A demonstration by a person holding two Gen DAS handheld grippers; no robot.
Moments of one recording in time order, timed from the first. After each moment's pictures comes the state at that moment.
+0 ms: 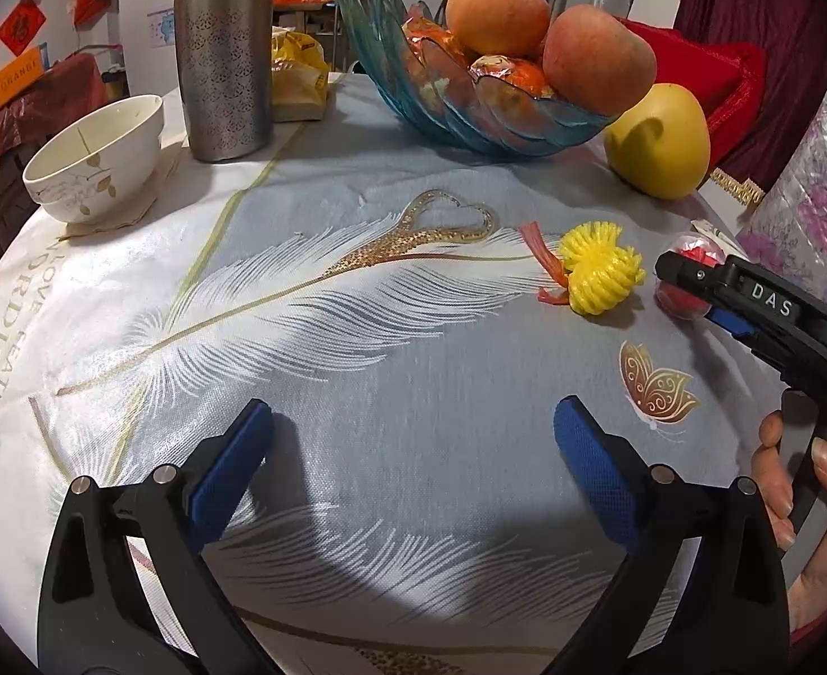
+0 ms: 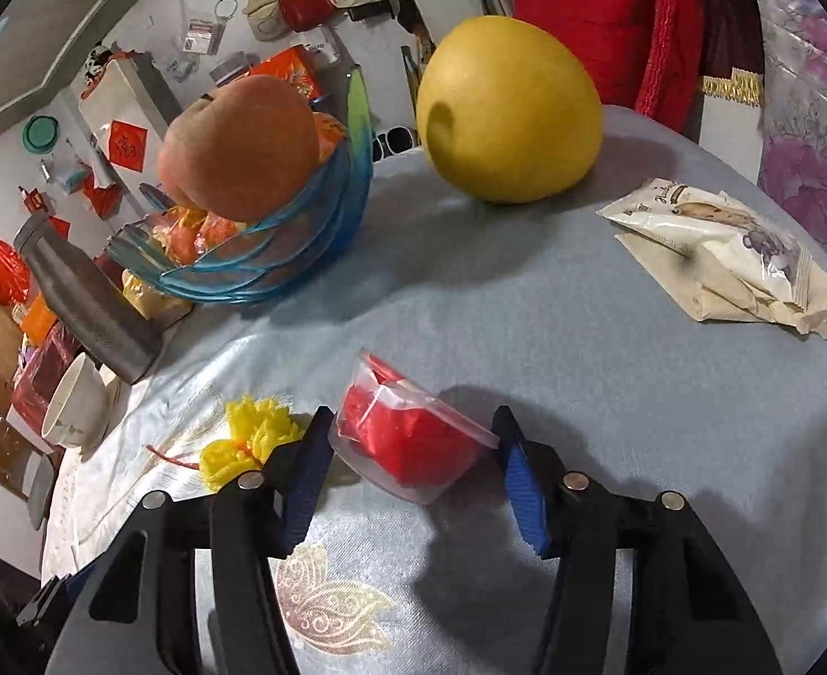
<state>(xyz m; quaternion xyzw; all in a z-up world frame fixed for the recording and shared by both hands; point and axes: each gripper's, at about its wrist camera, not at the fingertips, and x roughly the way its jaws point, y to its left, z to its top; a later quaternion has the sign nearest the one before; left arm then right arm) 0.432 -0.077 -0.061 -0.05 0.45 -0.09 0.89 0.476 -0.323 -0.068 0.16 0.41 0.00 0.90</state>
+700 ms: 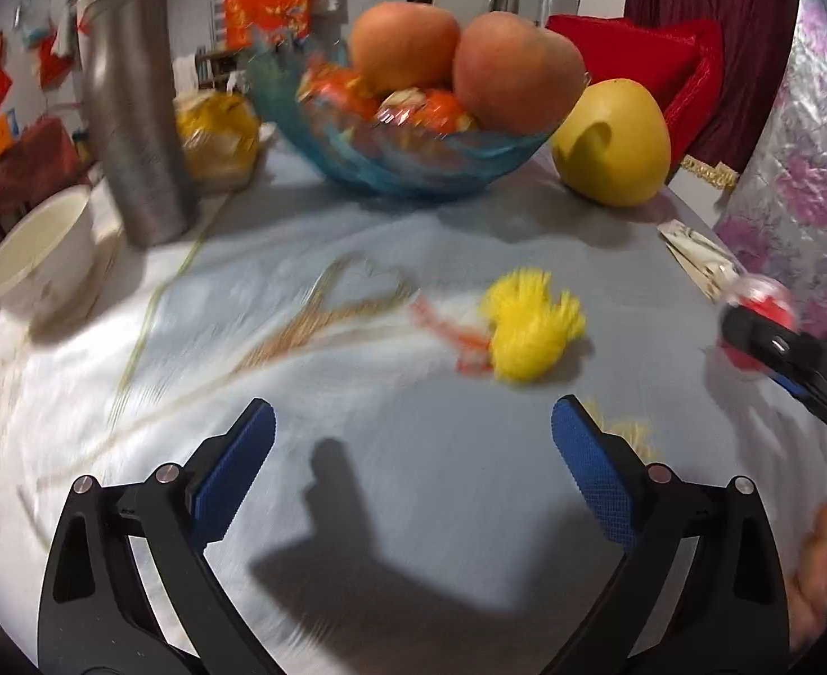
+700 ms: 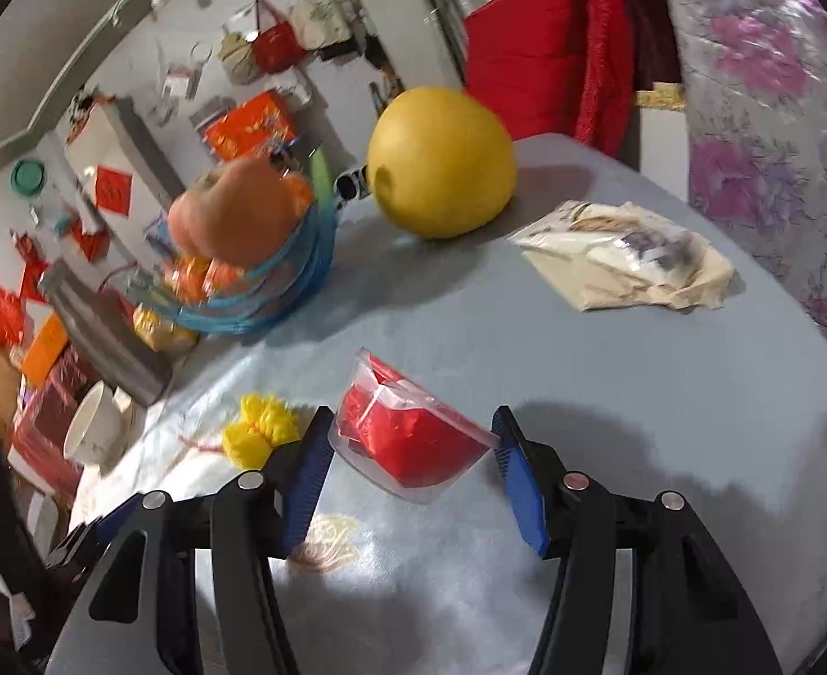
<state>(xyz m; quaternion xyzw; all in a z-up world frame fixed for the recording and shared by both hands) 0.462 -0.133 -0.044 0.00 0.41 -0.11 0.91 0.419 -0.356 -0.035 0.20 0.37 -0.04 0.91</state>
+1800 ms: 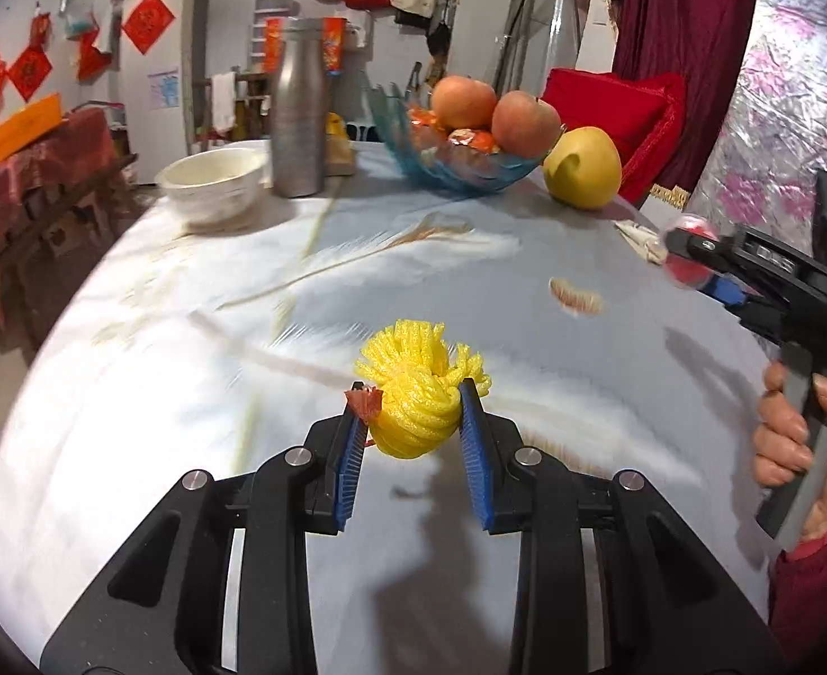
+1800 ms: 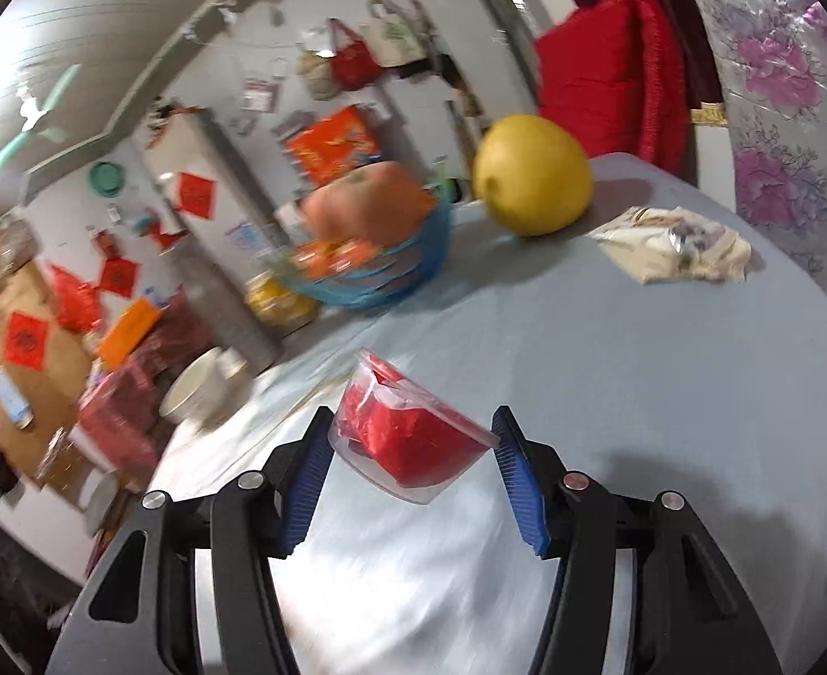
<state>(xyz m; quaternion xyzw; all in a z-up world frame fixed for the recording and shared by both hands) 0.267 -0.019 -0.006 -0.03 0.36 -0.11 0.93 0.328 -0.313 -0.006 0.21 0.33 0.08 0.92</state>
